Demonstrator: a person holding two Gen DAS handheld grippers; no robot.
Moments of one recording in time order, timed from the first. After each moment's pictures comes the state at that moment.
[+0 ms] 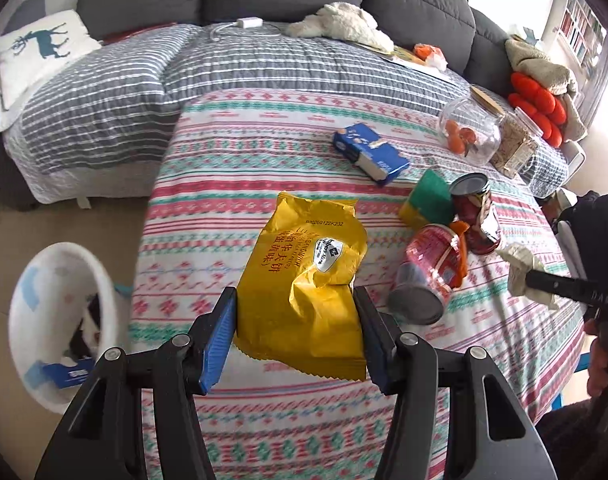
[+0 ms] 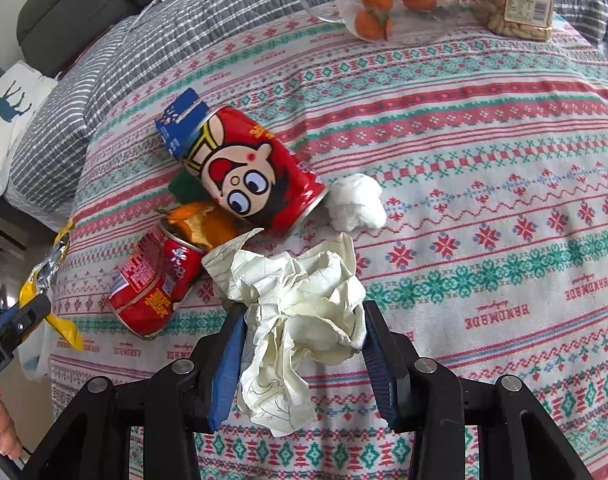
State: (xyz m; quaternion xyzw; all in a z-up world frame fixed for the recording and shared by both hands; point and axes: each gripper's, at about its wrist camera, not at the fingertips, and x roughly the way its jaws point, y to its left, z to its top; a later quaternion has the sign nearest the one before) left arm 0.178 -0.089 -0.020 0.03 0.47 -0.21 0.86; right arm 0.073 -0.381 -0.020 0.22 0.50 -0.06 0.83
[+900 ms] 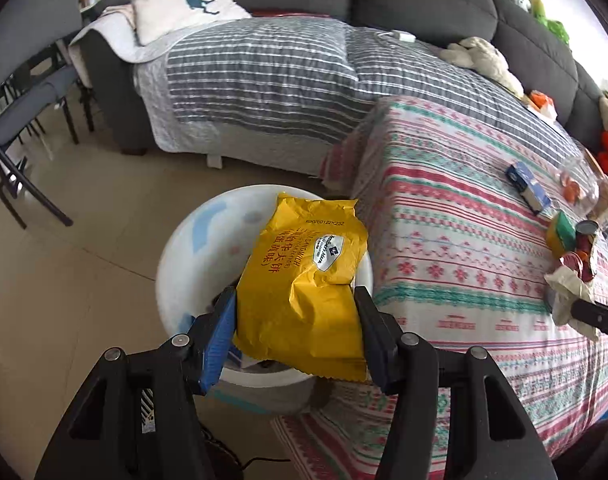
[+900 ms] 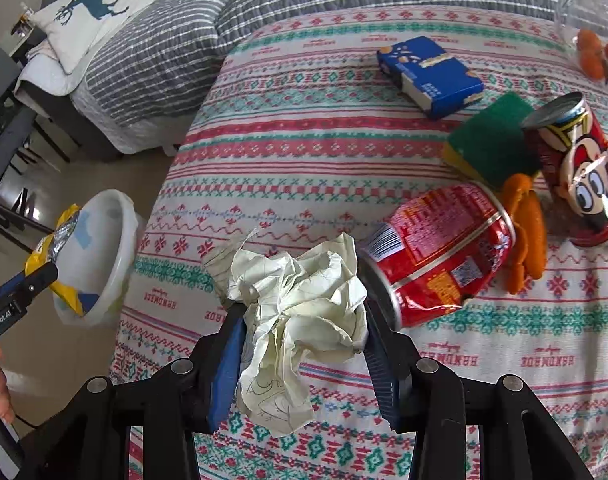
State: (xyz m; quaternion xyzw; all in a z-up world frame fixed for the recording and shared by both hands) left arm 0.187 0.100 -0.039 -0.01 0.47 -0.03 0.88; right arm 0.131 -0.212 -0.030 0.13 0.52 0.05 0.84
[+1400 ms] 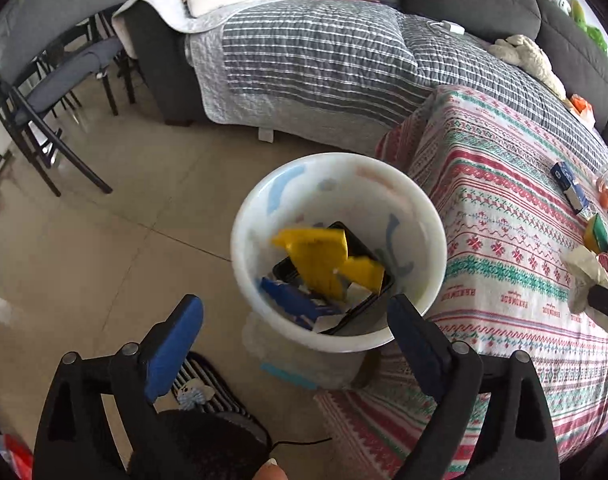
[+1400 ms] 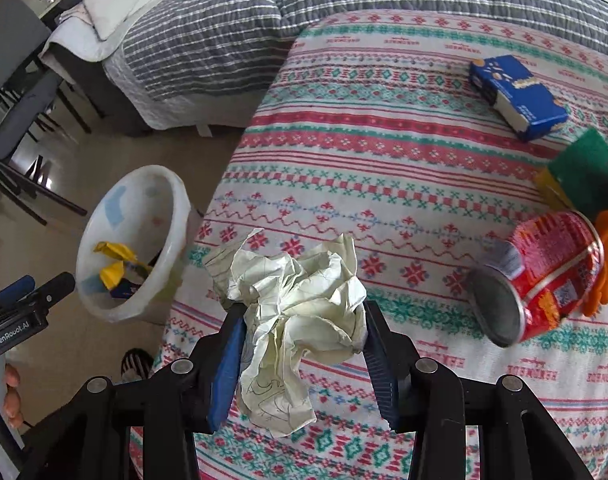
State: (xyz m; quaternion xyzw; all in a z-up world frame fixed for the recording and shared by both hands) left arm 0.170 0.145 -0.048 -0.01 0.51 0.04 0.86; right arm 0.154 -0.137 -0.025 0.10 0.52 0.10 0.84
